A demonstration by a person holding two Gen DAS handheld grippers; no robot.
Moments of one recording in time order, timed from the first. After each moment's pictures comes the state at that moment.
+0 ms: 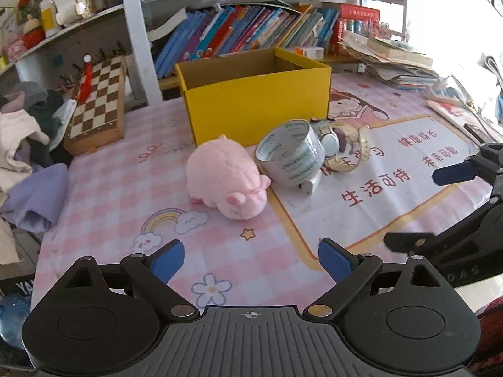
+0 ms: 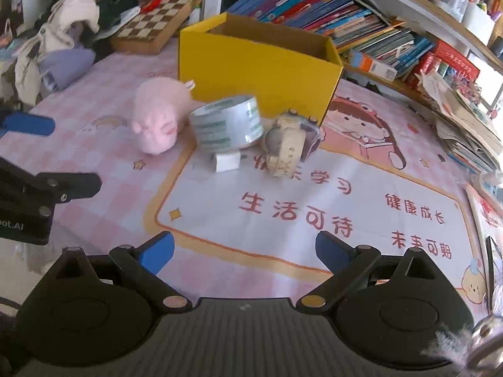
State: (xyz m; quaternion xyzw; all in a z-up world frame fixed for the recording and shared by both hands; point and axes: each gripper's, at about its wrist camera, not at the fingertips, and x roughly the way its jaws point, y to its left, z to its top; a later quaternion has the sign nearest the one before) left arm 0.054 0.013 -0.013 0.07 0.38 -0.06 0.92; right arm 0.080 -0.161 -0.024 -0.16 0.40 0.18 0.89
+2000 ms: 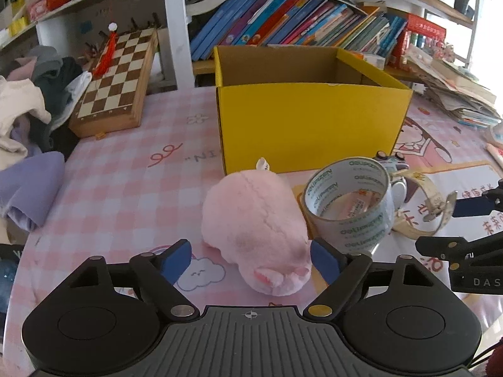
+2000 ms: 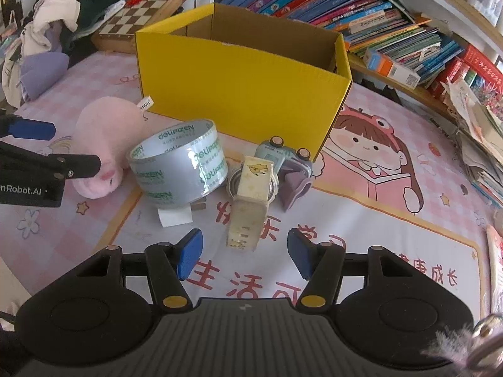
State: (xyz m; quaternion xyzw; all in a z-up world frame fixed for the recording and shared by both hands) left arm 0.153 0.024 -0.036 0.00 0.40 0.02 0.92; right arm 0.195 -0.167 -0.032 -0.17 0.42 0.21 0.87
